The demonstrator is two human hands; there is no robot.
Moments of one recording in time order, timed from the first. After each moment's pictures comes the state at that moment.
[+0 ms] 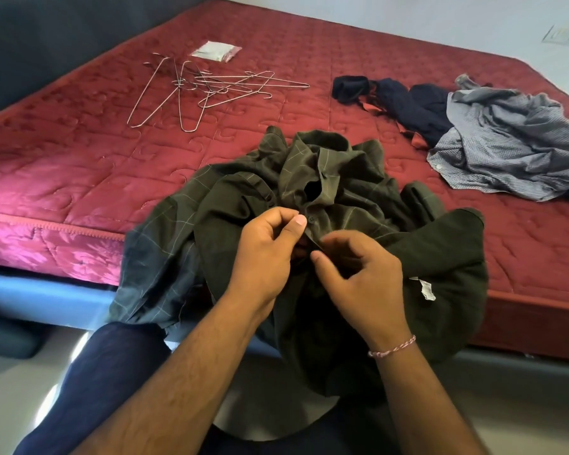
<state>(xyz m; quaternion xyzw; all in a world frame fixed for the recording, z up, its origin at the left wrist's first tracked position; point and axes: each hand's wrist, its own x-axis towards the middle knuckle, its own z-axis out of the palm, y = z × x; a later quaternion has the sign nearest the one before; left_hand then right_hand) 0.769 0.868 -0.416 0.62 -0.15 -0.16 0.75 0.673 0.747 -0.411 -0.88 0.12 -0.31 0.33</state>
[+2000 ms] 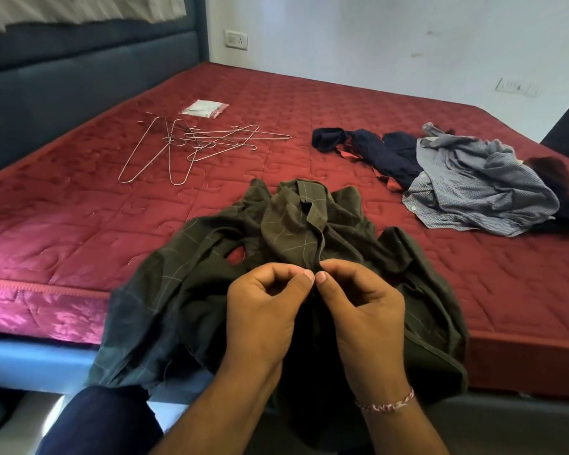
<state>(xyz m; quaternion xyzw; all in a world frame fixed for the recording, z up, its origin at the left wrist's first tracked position) 0.728 0.863 -0.363 0.59 -0.06 -0.14 0.79 0.673 0.760 -0.374 -0.67 0.16 -0.37 0.62</state>
